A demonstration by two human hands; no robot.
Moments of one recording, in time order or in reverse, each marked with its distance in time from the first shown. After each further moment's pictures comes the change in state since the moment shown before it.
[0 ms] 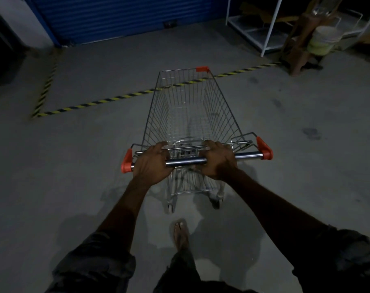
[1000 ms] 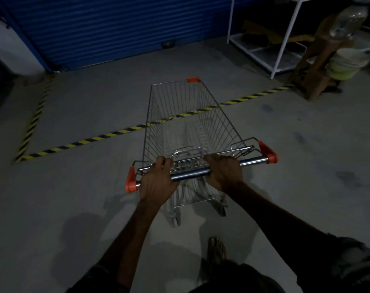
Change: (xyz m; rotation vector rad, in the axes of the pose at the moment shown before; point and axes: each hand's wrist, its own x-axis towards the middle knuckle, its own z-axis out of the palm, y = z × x) left_hand 0.412 -0.195 0.086 0.080 0.100 -0.082; right_hand 0.480 0.094 0.001 -0.085 0.080 0.061
